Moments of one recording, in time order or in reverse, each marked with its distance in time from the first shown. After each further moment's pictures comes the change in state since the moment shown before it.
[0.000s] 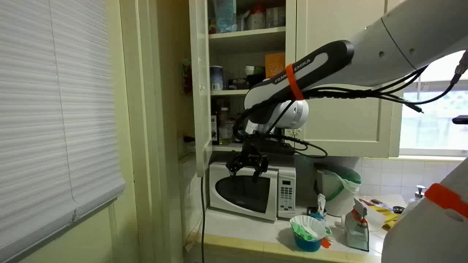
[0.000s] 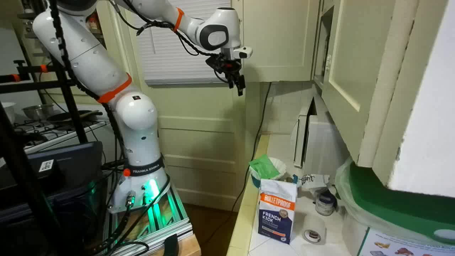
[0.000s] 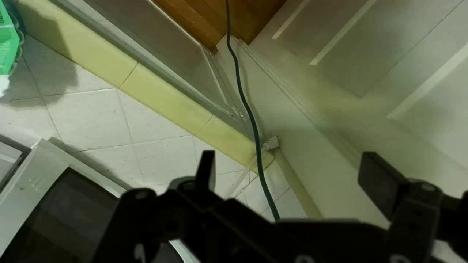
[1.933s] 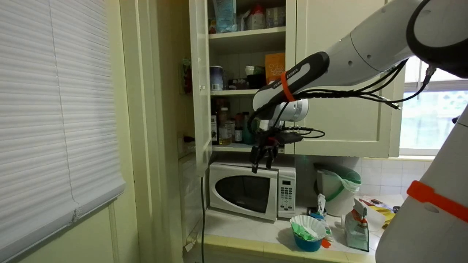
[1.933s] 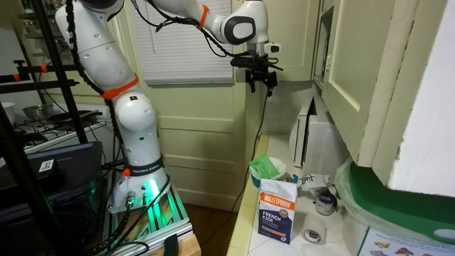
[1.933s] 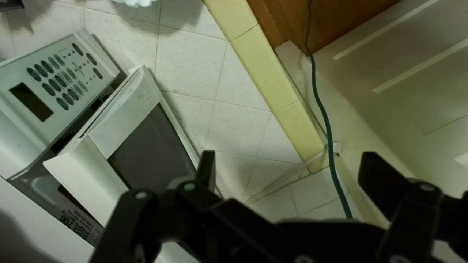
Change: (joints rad) arm -0.082 0.196 -0.146 0.208 -0.165 -0.060 -0.415
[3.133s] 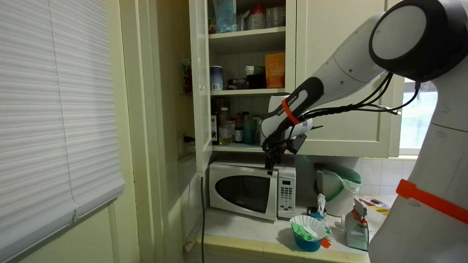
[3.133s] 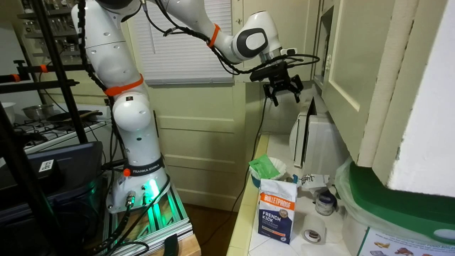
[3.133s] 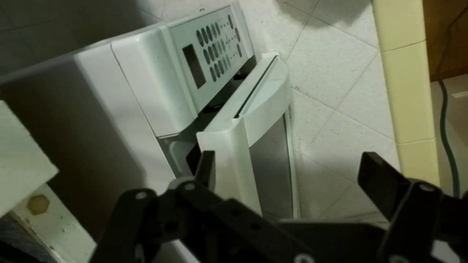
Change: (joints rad) arm -0.113 0.133 -0.013 -0.006 -0.313 0.299 -0.119
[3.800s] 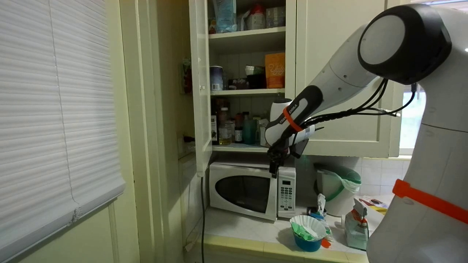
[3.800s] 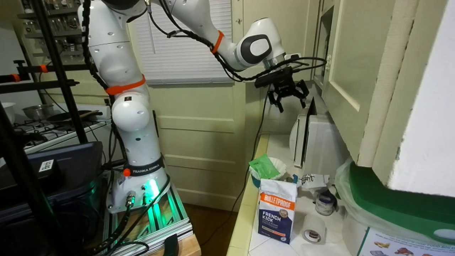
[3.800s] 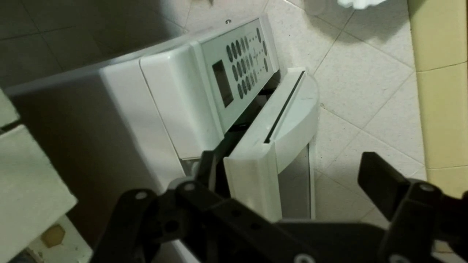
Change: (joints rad) arm -0.039 0.052 -0.002 -0.004 -0.076 0.070 0.002
